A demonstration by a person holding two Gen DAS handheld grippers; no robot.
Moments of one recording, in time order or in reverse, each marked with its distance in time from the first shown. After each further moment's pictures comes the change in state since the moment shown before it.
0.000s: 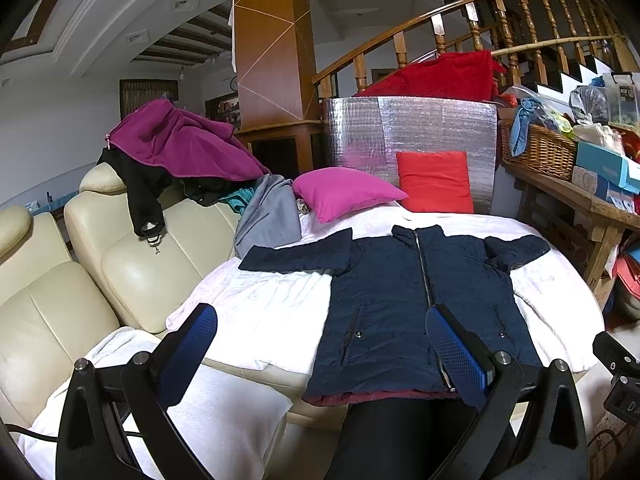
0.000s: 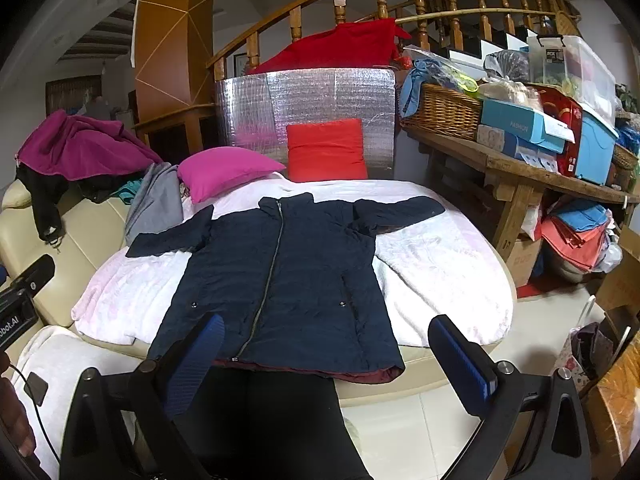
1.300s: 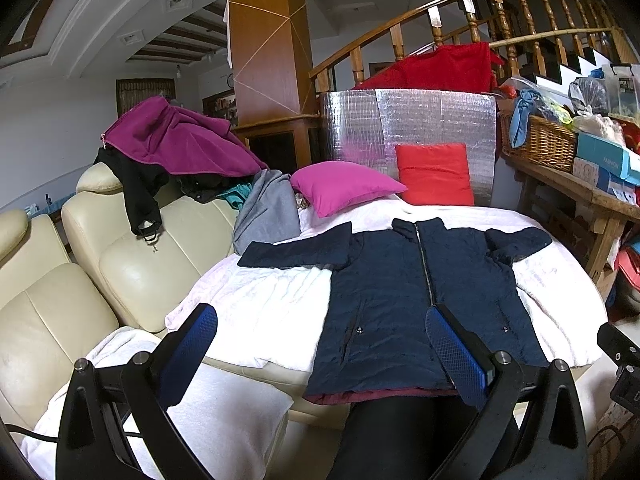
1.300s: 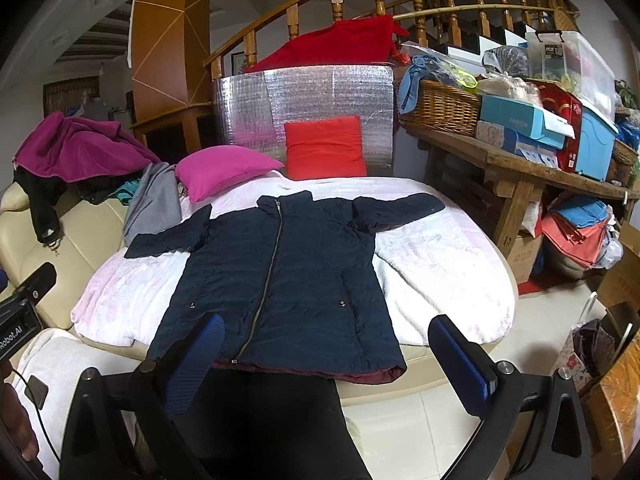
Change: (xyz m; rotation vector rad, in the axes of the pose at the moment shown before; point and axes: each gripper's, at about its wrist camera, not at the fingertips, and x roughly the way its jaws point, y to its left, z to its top) left arm 0.010 -0.002 0.001 0.018 0.026 0.000; right arm 0.006 -0.003 0.003 0.012 0.017 -0.002
